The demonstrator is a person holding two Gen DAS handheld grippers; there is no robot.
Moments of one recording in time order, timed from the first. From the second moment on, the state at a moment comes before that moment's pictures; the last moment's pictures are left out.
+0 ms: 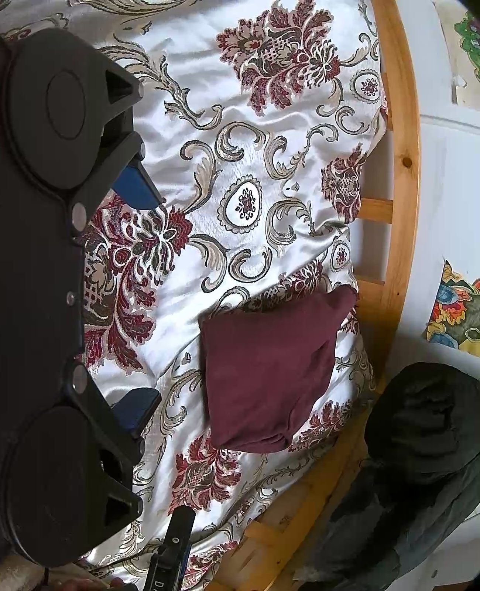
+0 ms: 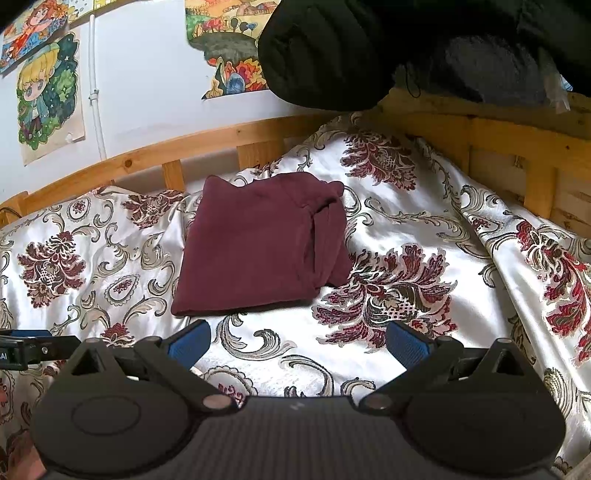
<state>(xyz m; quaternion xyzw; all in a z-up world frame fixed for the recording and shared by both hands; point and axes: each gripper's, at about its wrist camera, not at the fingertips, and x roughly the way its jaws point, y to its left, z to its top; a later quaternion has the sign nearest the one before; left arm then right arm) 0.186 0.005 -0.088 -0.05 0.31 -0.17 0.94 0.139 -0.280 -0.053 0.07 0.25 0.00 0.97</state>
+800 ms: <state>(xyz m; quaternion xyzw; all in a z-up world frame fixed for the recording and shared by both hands) 0.185 0.007 -0.091 -0.06 0.31 -0.16 0.93 0.139 -0.279 -0.055 0.07 0.26 0.00 0.96</state>
